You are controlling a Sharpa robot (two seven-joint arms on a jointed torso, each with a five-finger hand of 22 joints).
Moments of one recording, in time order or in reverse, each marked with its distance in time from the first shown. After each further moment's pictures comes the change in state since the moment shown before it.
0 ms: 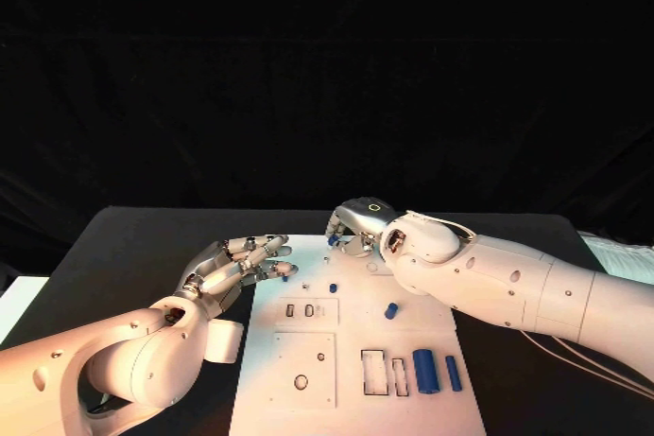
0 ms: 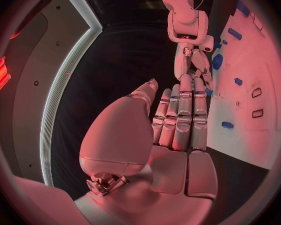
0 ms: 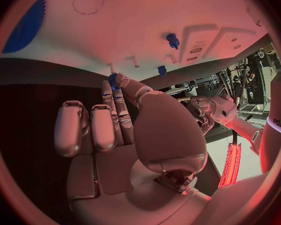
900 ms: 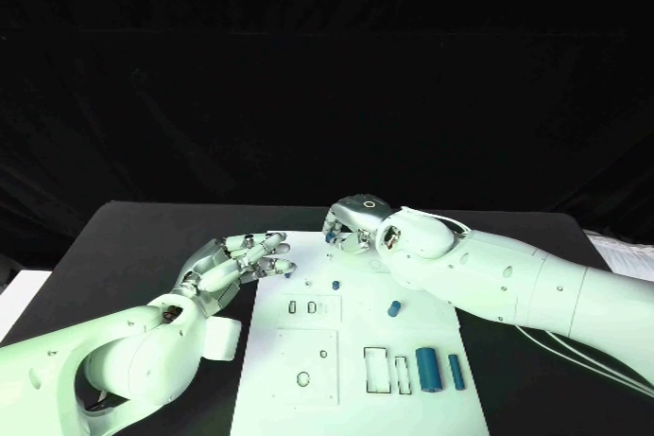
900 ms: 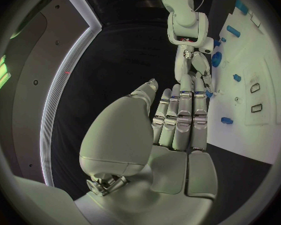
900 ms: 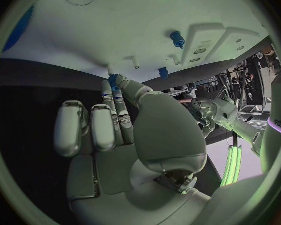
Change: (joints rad) left arm 0.005 -0.005 0.000 0.002 0.000 0.000 -0.004; left_hand 0.000 0.000 0.000 0.000 0.000 0.000 0.000 0.000 0.000 0.000 0.000 0.000 0.000 0.000 0.000 0.000 0.000 0.000 0.000 0.000 0.000 0.000; right arm 0.004 0.017 0.004 -0.019 -0.017 0.025 -0.002; right_hand 0.000 0.000 0.006 0.007 -0.003 -0.007 0.003 -0.011 0.002 0.000 0.000 0.003 0.000 0.000 0.000 0.000 -0.002 0.000 0.000 0.000 0.000 0.000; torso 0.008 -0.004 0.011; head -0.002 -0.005
